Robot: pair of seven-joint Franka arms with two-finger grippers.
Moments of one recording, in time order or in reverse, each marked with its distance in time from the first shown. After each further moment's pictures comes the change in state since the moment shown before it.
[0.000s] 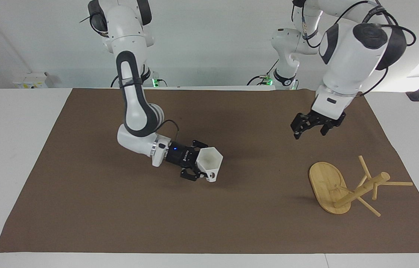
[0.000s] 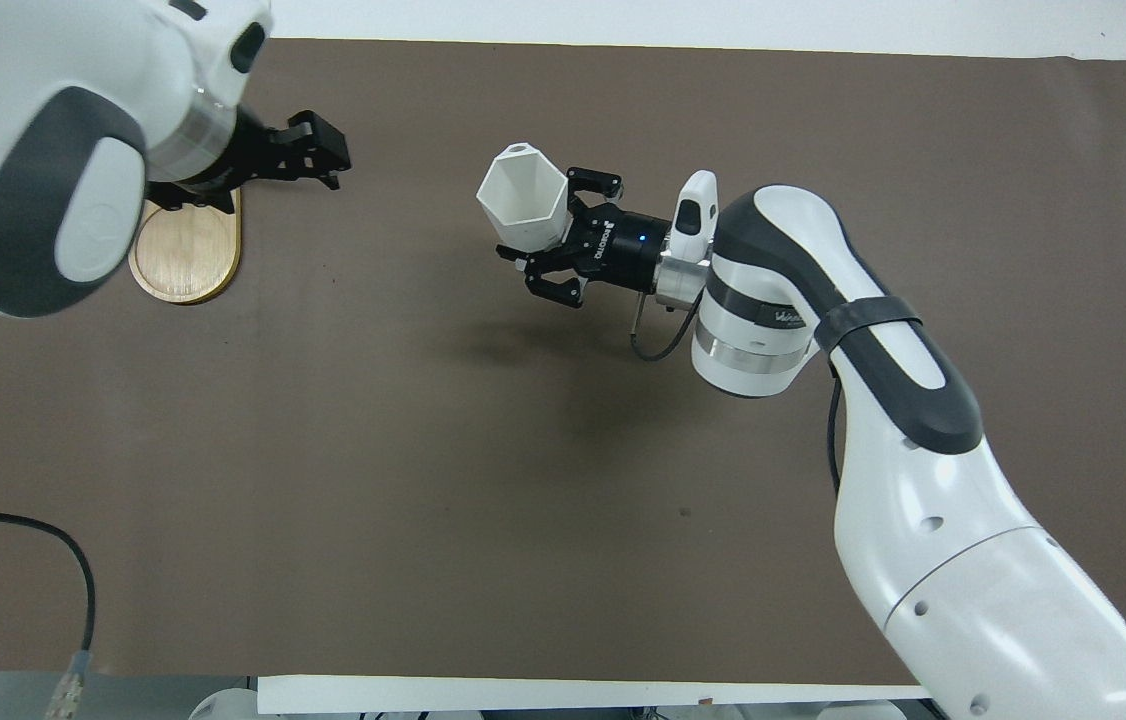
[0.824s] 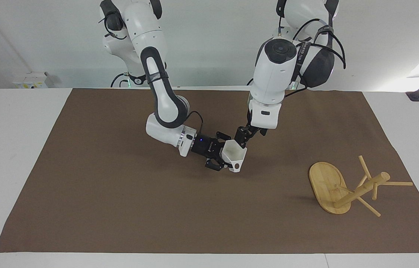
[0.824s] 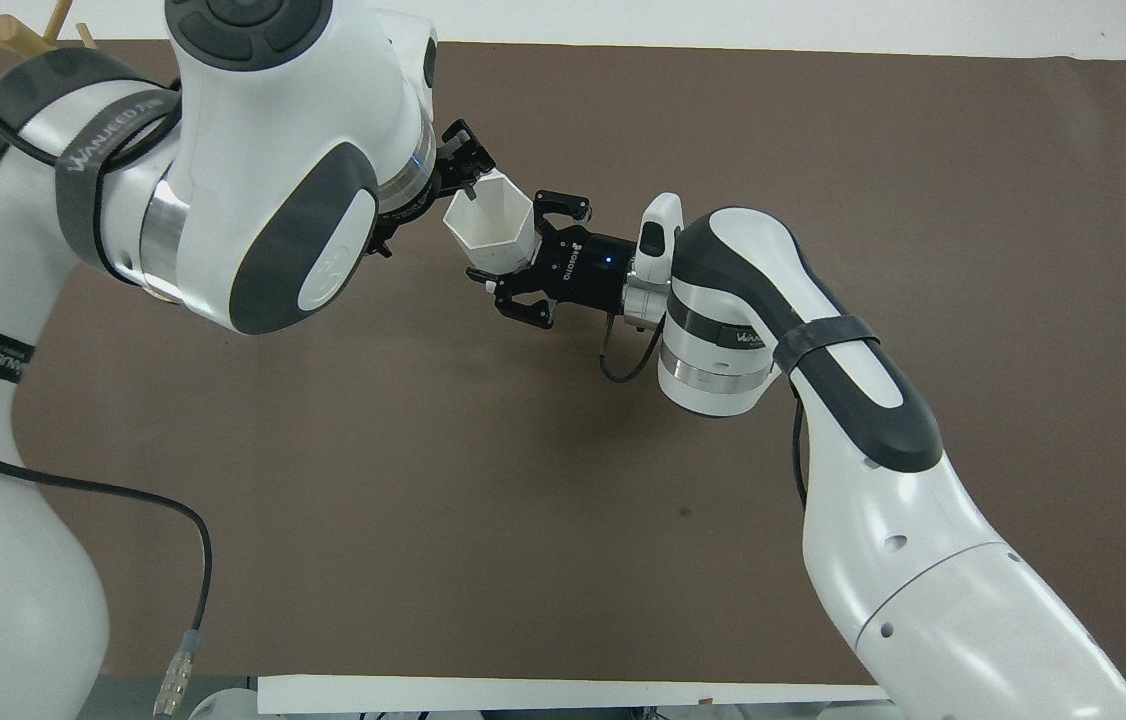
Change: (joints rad) left arm -0.122 0.110 -0.002 0.067 -0.018 0.006 -0.466; right arm 0.028 0.000 -0.002 -0.008 0.011 0.011 0.000
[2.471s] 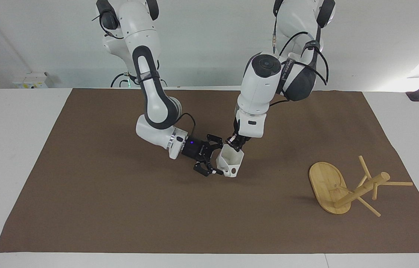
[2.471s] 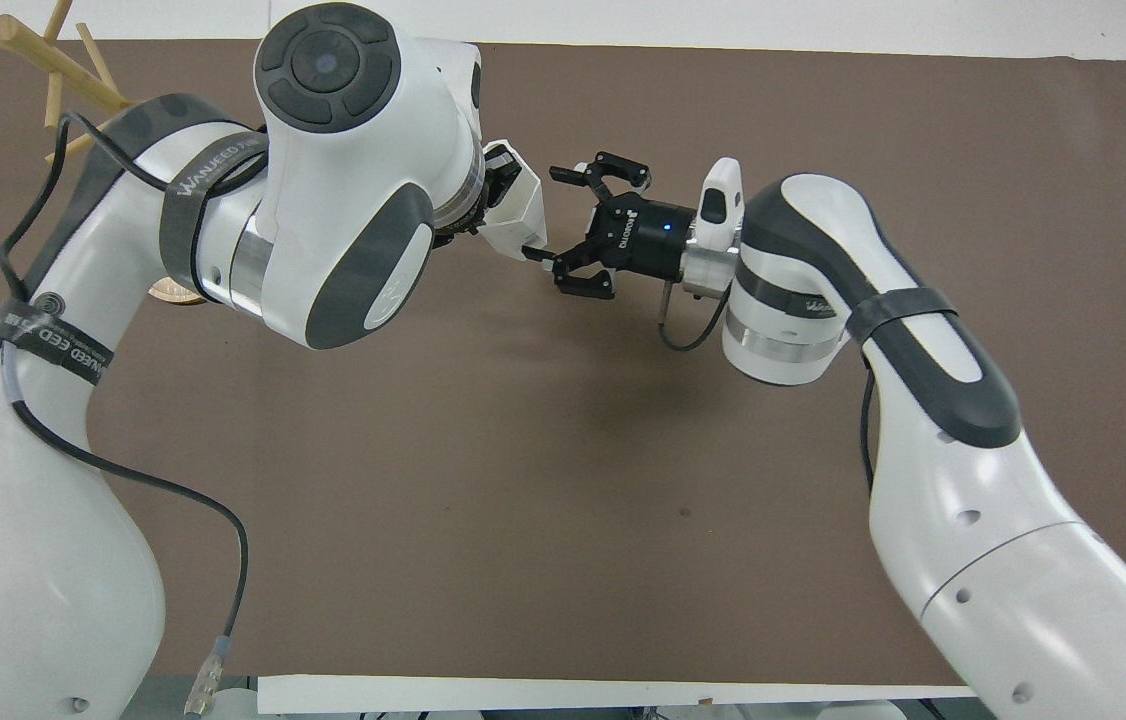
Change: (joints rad) left arm -0.027 0.018 0.000 -0.069 0.052 0.171 -0.038; right arm -0.174 -0.018 -0.017 0.004 -0.187 -0.135 0.001
